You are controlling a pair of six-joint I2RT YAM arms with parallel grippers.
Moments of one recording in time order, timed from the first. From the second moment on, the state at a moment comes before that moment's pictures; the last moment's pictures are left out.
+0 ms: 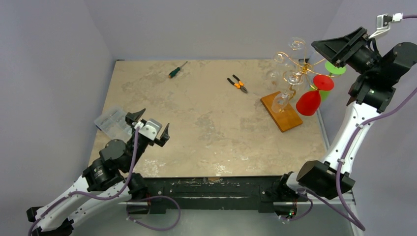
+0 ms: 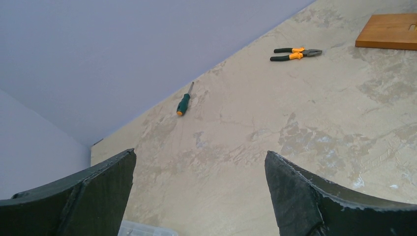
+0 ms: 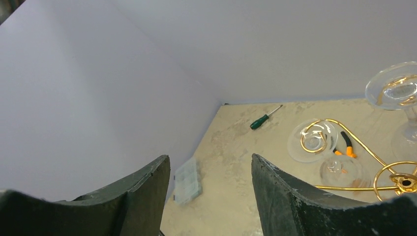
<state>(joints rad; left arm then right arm) -0.96 0.37 0.69 -0.30 -0.55 0.39 -0.59 1.34 1.70 -0.12 -1.20 0.98</state>
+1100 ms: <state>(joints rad) -0.70 0.48 0.72 -0.34 -0.34 0.21 -0.03 1.12 1.71 -0.43 -1.19 0.47</state>
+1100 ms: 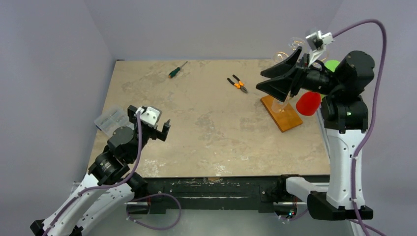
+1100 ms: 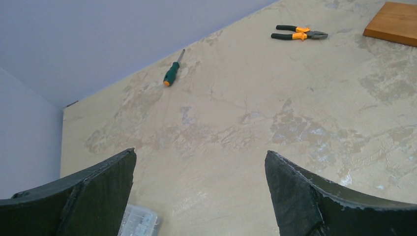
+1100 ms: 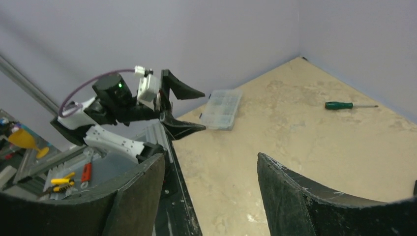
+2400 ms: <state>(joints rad) -0.56 0.55 0.72 -0.38 -0.24 0.11 0.60 0.98 1.01 -0.77 -0.39 -0.56</state>
